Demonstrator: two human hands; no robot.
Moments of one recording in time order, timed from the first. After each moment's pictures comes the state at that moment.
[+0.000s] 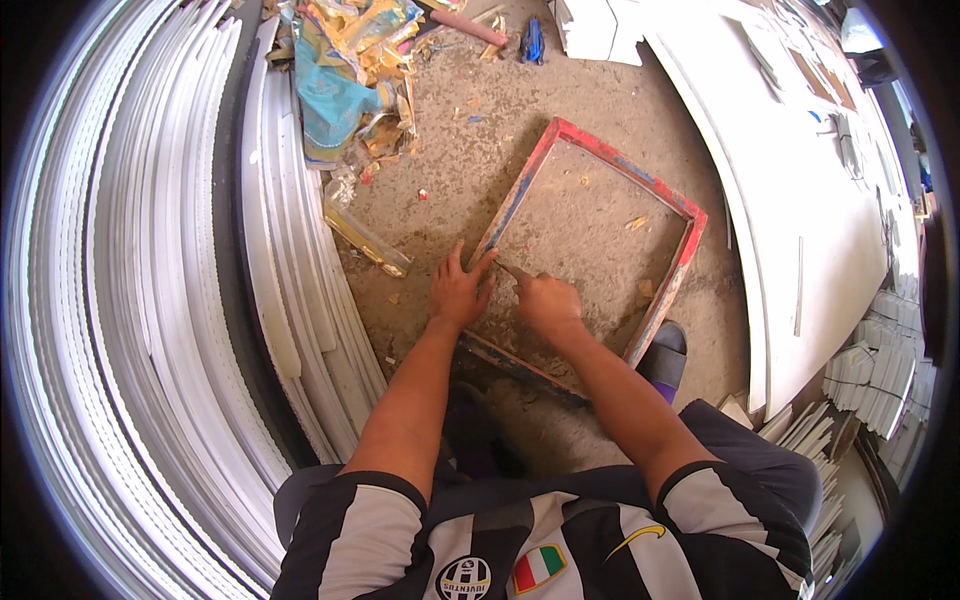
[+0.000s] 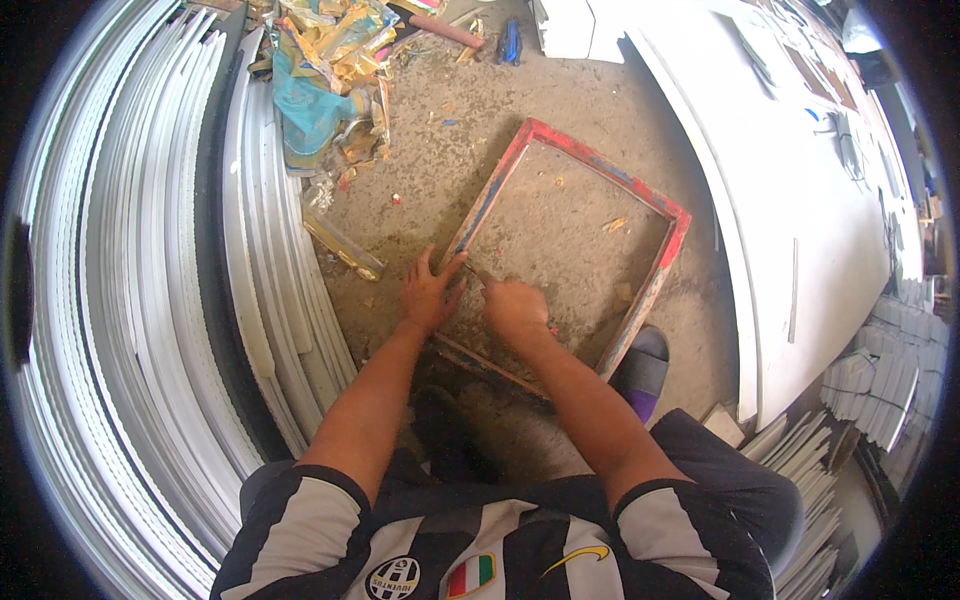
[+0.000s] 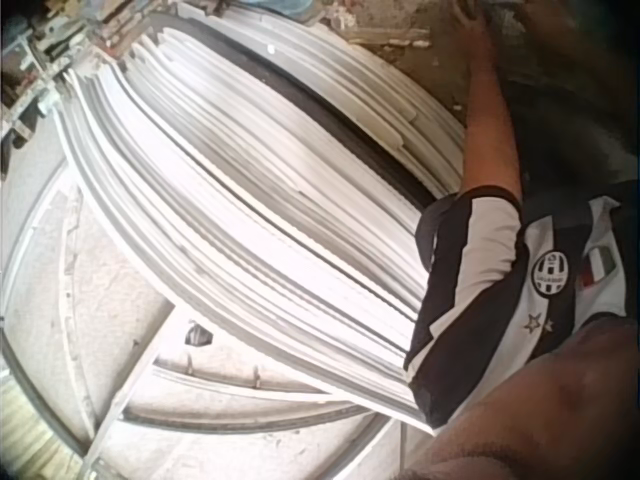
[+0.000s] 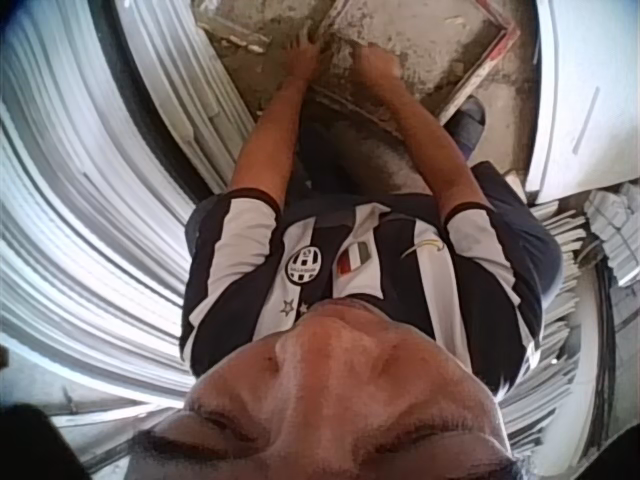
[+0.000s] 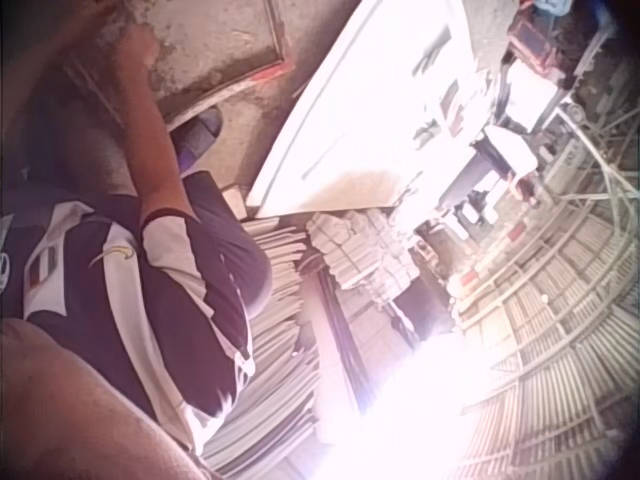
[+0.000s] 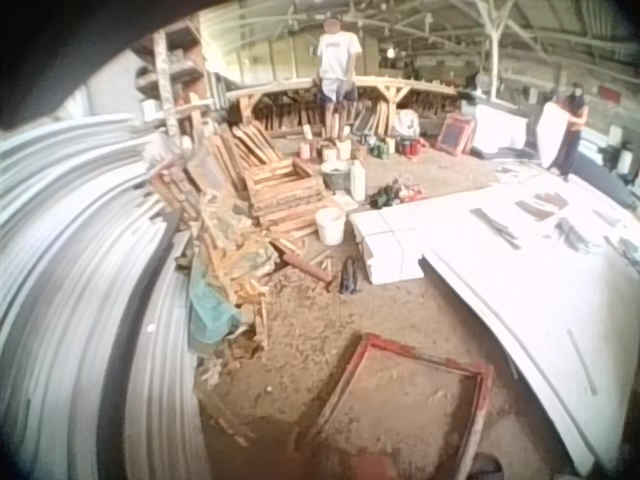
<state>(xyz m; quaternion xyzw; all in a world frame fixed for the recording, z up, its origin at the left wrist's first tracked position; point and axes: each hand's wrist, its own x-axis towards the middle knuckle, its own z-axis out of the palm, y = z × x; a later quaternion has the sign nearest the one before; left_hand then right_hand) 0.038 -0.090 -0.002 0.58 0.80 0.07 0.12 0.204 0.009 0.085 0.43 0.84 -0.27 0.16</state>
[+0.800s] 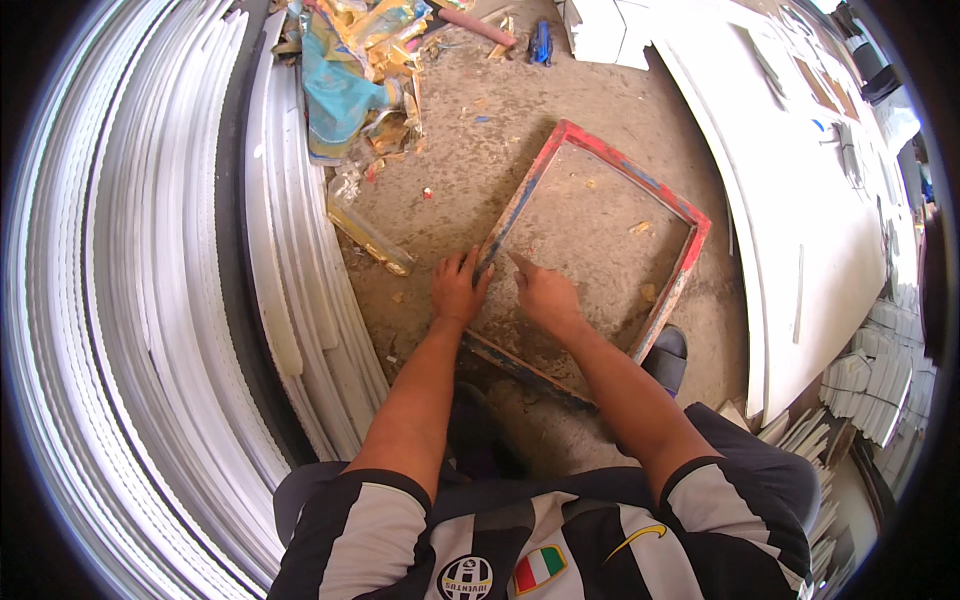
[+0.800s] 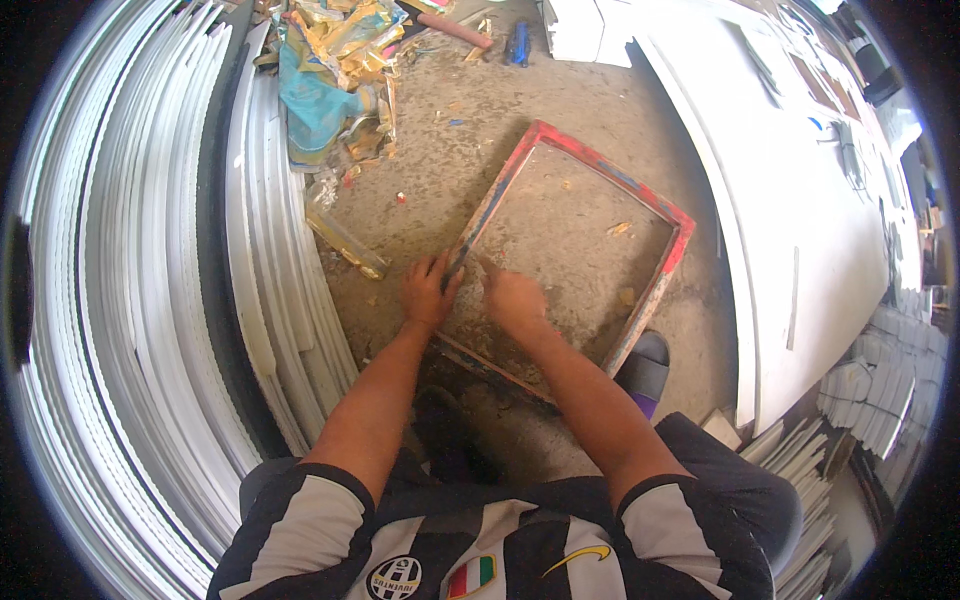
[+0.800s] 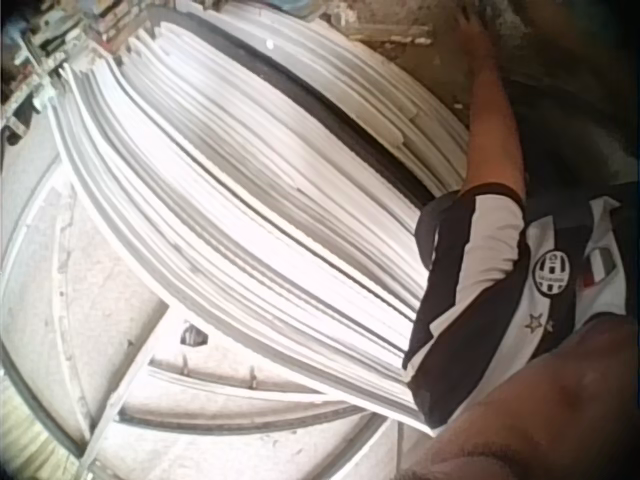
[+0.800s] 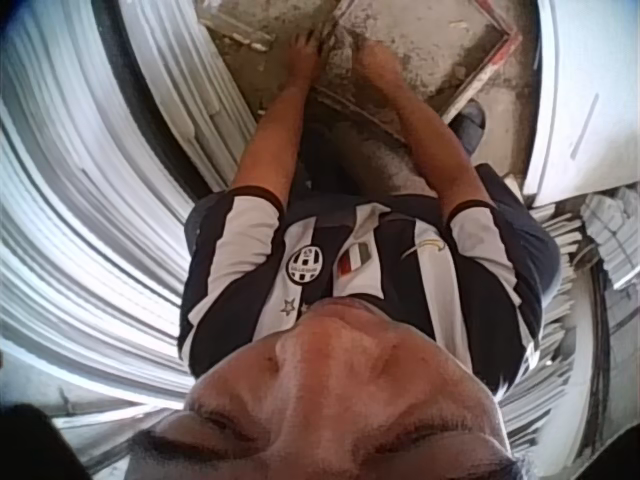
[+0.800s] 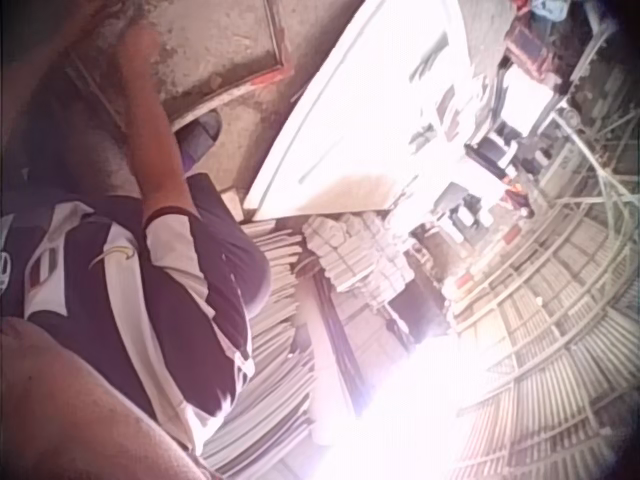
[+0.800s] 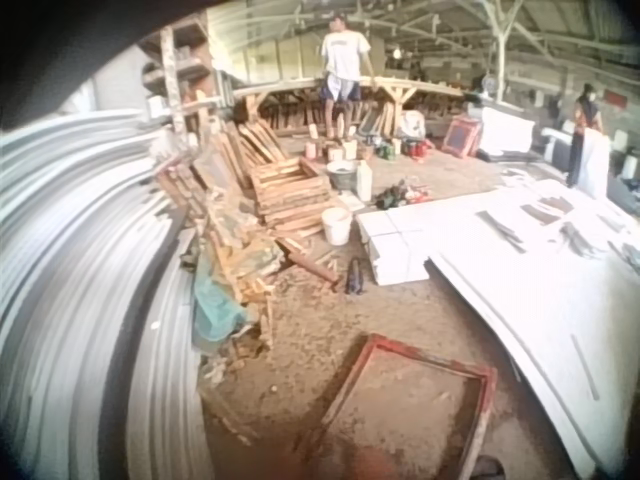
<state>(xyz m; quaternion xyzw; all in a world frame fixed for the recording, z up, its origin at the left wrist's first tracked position) 0.036 -0.093 -0.027 0.54 0.82 0.21 0.04 0.192 0.018 0.090 0.46 0.81 -0.36 0.08</state>
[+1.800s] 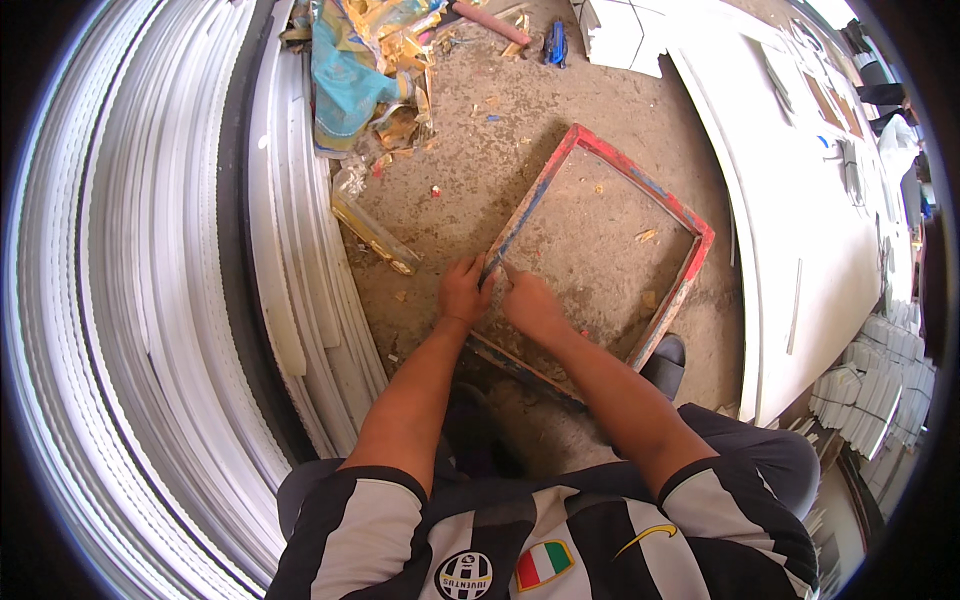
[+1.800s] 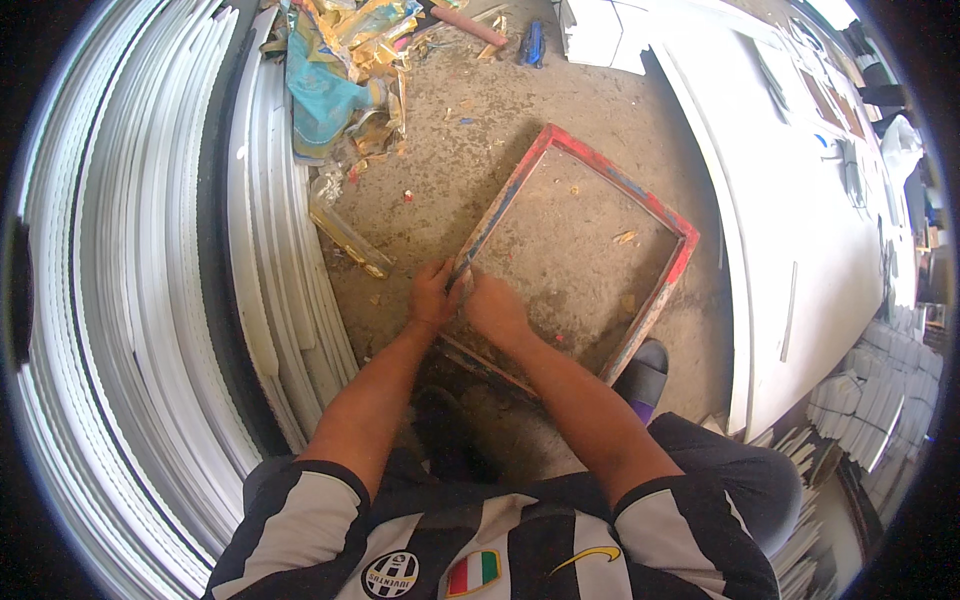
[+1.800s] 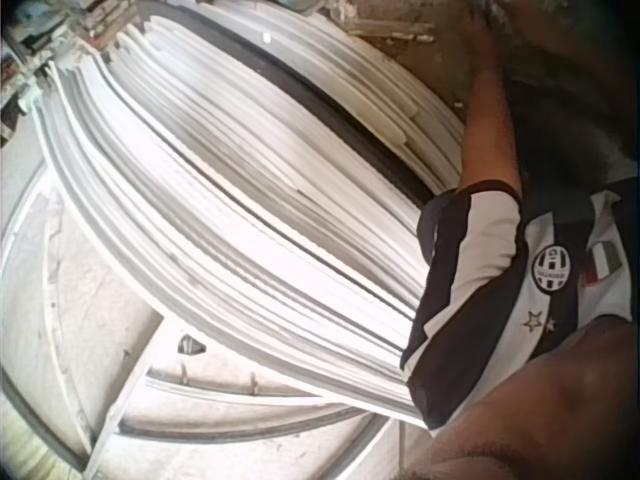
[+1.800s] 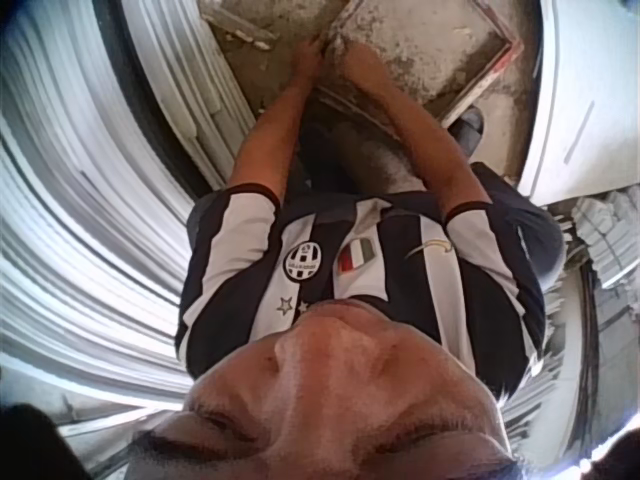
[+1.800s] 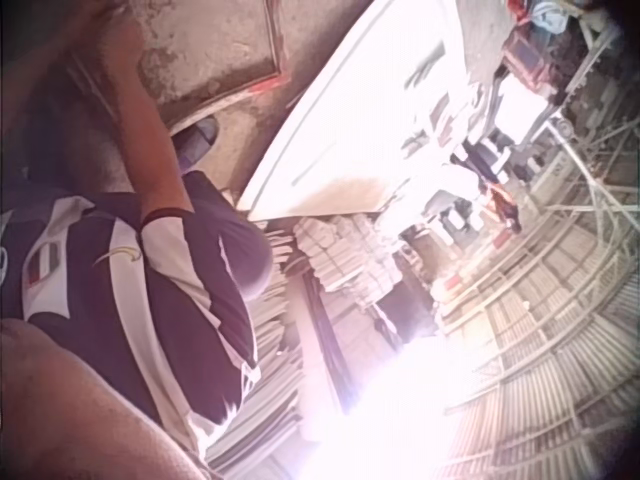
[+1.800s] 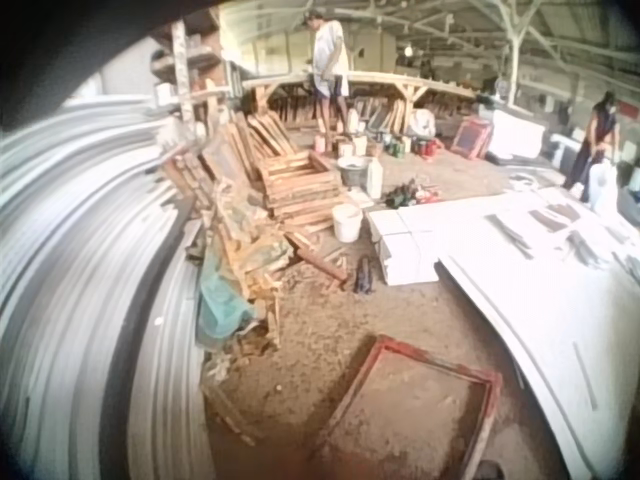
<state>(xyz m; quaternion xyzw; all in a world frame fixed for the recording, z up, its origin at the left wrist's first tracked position) 0.032 -0.093 -0.029 0.52 0.78 0.33 0.10 0.160 0.001 0.086 0.47 0.78 -0.41 0.09</state>
